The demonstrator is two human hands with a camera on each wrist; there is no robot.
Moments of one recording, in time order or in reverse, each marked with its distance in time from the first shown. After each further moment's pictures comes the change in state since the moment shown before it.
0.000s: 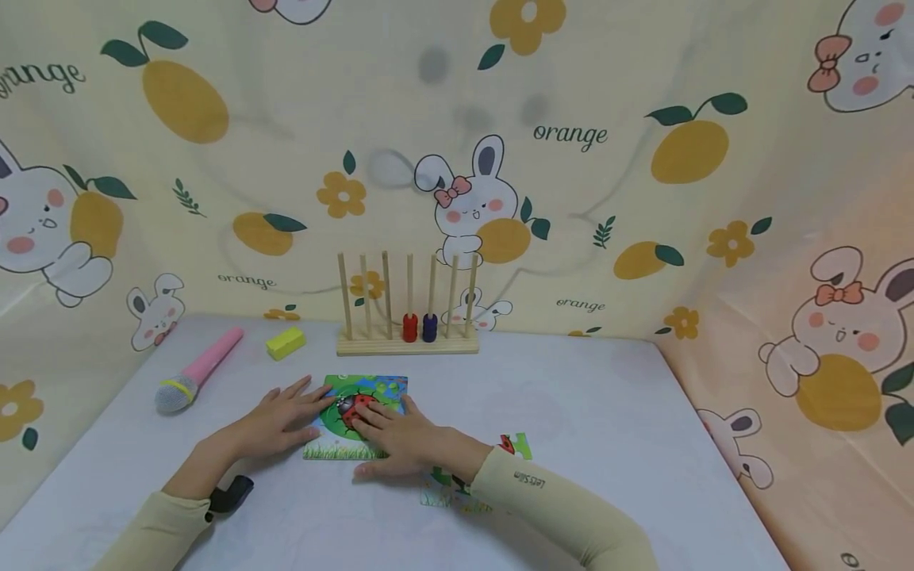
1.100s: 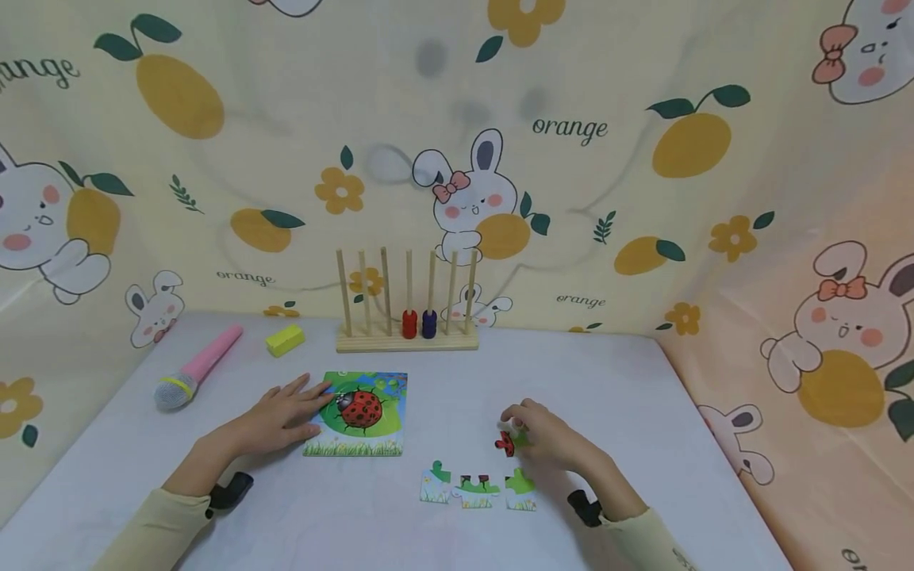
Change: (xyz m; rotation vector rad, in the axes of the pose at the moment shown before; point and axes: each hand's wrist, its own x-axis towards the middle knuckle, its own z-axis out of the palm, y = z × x) left_hand 0.000 0.002 -0.002 -0.020 -0.027 -0.036; right_hand -0.170 0.097 0.017 0.562 0.294 0.292
